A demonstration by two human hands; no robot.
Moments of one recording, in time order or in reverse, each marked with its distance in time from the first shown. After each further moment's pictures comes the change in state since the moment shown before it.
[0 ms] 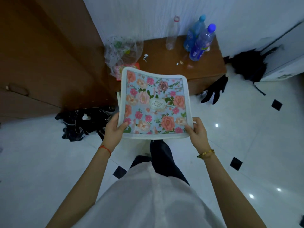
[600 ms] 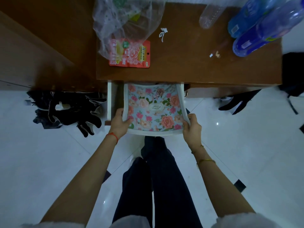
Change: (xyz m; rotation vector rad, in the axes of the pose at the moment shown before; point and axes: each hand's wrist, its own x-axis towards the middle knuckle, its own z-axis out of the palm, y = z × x) left_hand 0.231 -0.180 0.057 0.173 0.093 -0.403; right_hand 0.240 0.155 0.107 -0.403 -0.044 -0.030
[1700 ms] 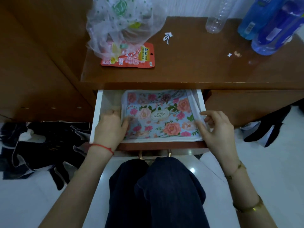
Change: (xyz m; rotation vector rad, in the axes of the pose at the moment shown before) left_hand 0.117 -0.049 0.018 0.705 0.428 0.526; right_hand 0.078 0.054 0.059 -0.253 0.359 -0.515
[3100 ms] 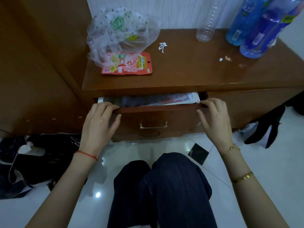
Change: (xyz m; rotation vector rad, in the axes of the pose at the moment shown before) left_hand 0.010 -0.041 -0.010 0.038 0.439 0.460; right_hand 0.025 0.022 0.017 -0.162 0.183 -0.232
